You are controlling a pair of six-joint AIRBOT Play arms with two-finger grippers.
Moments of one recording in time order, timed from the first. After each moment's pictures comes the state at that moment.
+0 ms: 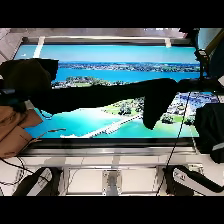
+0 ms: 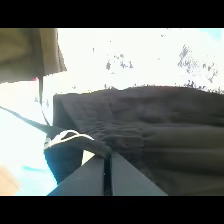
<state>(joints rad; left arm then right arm) 0.44 -0.95 1.01 1.08 -1.07 -1.18 -0.25 -1.19 1.23 -1.12 1.10 1.04</state>
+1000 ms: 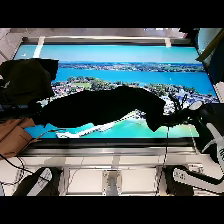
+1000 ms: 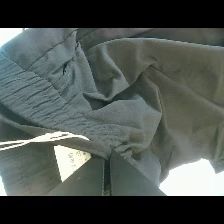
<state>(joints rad) 0.45 -0.95 0.82 1.08 -1.10 -1.18 -0.26 -1.28 0.71 -1.00 1.10 1.03</state>
